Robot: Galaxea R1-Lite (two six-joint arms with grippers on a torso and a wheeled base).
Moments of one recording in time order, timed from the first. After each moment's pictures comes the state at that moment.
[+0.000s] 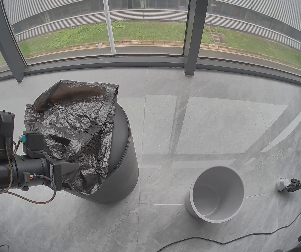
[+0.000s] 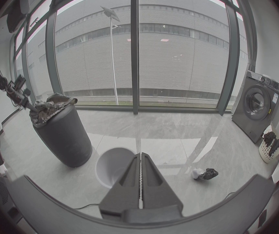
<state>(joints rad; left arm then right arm) -0.36 1.31 -0.70 -0.06 -0.21 -0.10 0.00 0.06 -0.02 0.01 0.00 0.00</state>
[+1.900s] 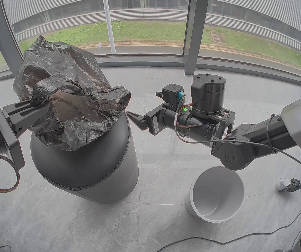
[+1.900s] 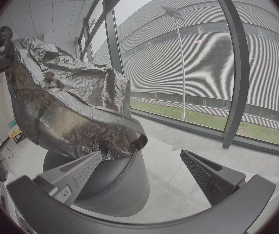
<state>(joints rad) -0.65 1.05 -0.85 -0.14 0.14 0.44 0.70 2.09 -1.34 -0.72 0.04 -0.17</state>
